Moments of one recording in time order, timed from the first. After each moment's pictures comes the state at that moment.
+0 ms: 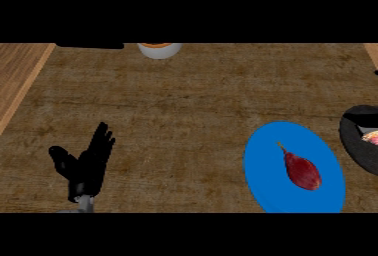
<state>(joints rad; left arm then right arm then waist) 0.02 0.08 -0.06 -1.42 0.23 0.20 0.11 -0.68 -0.60 -0.52 -0.34 0.67 -0.31 -0.49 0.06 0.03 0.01</state>
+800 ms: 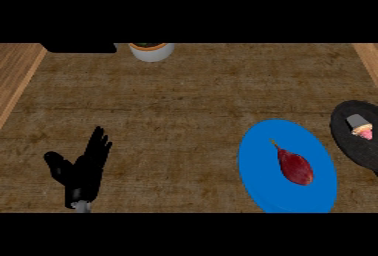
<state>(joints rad) 0.06 0.08 -0.05 -1.44 0.22 0.21 0.11 -0.58 -0.80 -0.79 -0.18 0.33 0.39 -0.74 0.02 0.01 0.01</state>
